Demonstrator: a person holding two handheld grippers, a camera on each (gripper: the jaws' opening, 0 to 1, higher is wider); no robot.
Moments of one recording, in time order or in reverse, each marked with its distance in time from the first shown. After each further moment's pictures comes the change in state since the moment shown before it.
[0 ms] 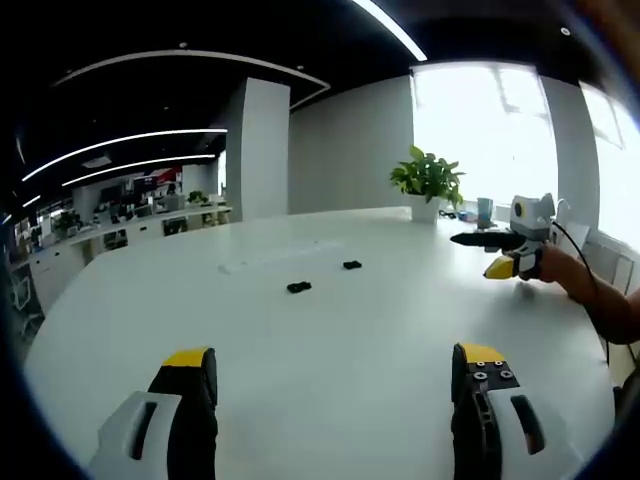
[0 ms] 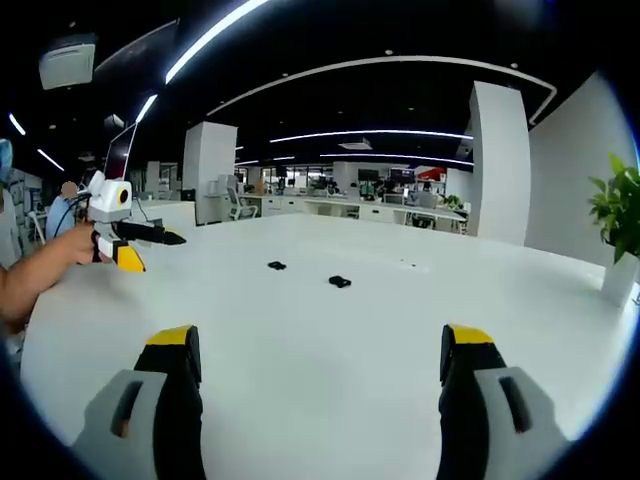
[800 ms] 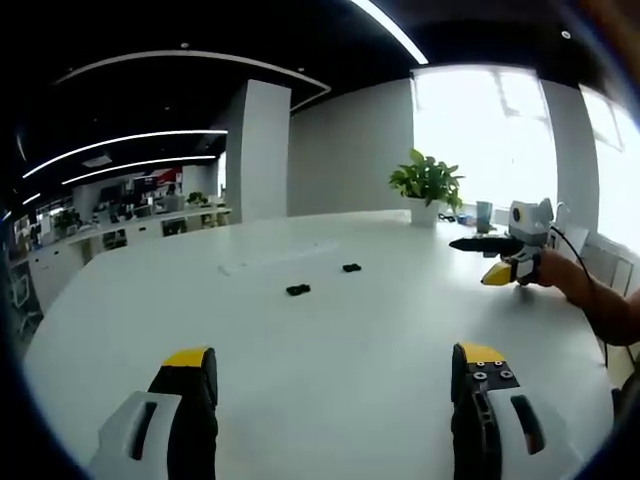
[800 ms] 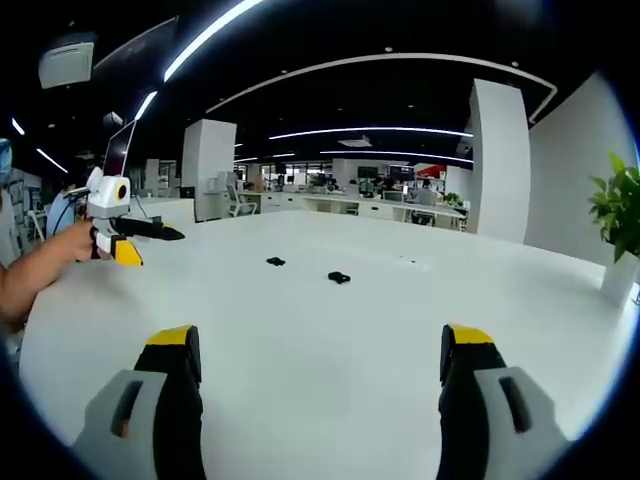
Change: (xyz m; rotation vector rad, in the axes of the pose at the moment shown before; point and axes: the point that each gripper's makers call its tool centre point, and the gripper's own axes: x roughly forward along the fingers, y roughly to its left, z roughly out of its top) left arm 0.001 0.001 0.002 -0.006 -0.009 -0.008; right arm 0.002 0.001 -0.004 -0.002 0.014 -0.002
